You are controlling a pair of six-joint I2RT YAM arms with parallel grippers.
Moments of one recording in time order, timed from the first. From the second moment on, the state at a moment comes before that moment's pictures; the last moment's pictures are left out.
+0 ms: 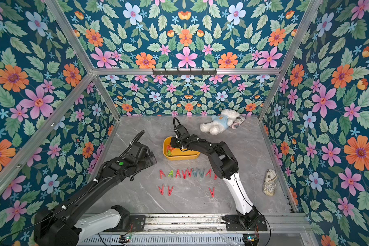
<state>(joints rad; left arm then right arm) -0.54 1.09 0.87 -0.76 -0.28 -0.83 0.72 2.33 1.78 -0.23 -0.18 0.65</state>
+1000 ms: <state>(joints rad) -0.54 1.10 0.87 -0.70 -0.22 -0.82 0.77 2.00 1.50 -0.23 -0.07 0.63</state>
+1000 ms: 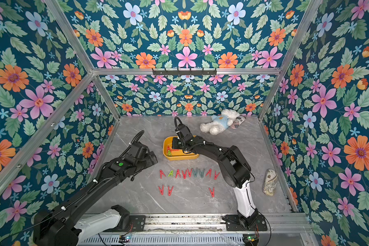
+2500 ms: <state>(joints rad) -0.54 1.25 0.95 -0.55 0.07 -0.52 1.31 1.33 0.64 -0.42 0.49 1.41</state>
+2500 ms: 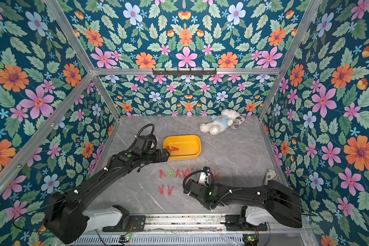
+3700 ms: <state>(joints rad) -0.54 1.20 0.90 -0.53 0.11 -0.54 1.42 1.39 0.60 -0.51 0.50 1.65</state>
